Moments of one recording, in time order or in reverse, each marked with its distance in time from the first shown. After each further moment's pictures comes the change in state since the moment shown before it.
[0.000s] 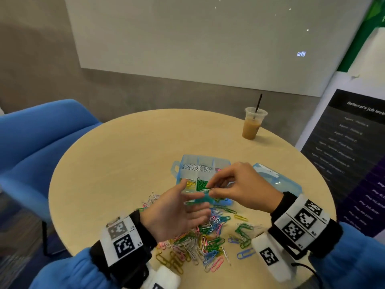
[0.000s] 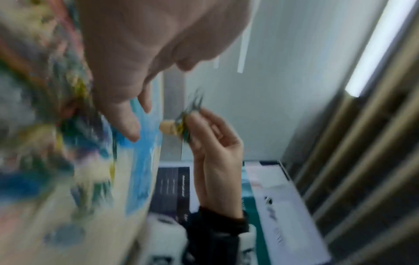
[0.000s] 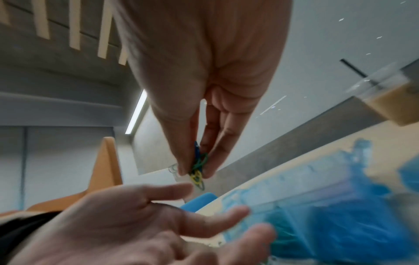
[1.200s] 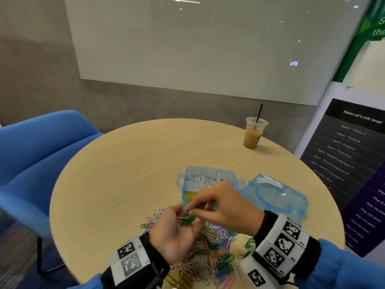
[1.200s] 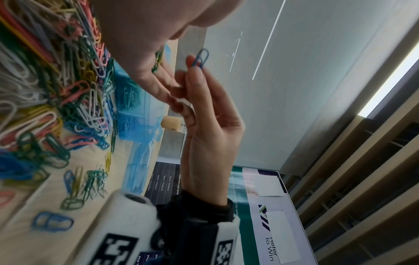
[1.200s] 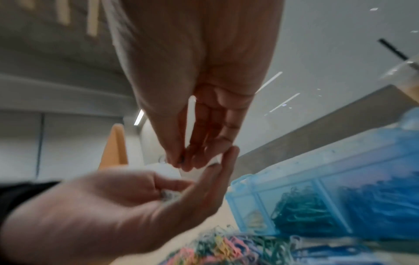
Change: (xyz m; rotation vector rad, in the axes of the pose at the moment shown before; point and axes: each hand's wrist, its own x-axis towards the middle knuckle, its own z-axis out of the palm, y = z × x) left_hand -0.001 -0.004 -0.006 -0.585 -0.135 0.124; right_hand 0.019 -0.020 0.040 -0.053 -0.062 -0.243
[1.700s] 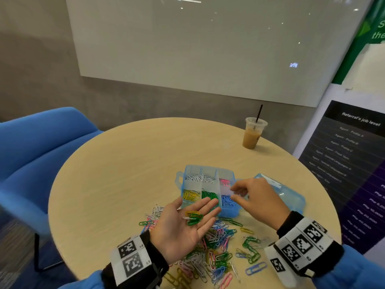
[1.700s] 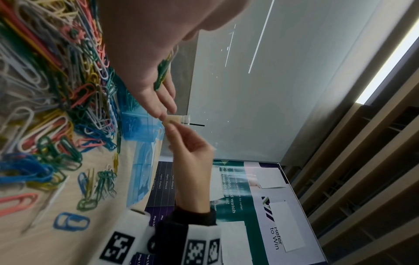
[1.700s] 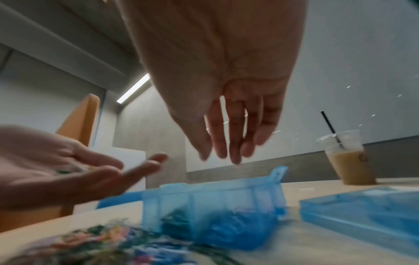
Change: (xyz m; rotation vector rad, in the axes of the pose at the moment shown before) left_hand -0.005 -0.002 0.002 0.217 0.049 -0.064; right_hand -0.035 0.057 -0.029 -0.342 0.216 0.440
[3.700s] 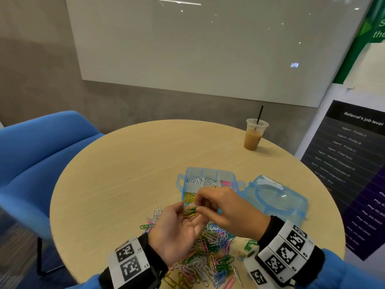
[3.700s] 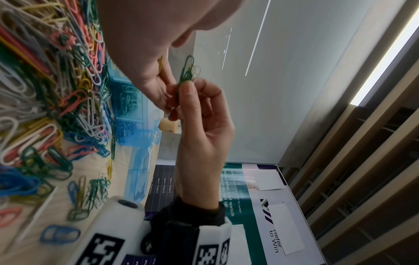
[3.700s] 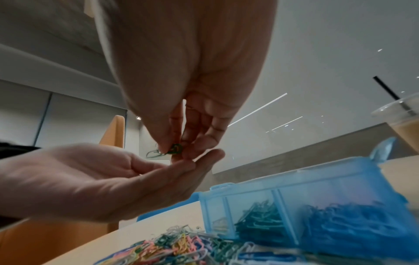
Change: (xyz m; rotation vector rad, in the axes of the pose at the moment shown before) left_hand 0.004 0.004 -0.002 -0.112 -0.007 0.044; right_hand 0.000 -0.059 0.016 0.258 -0.170 -0.506
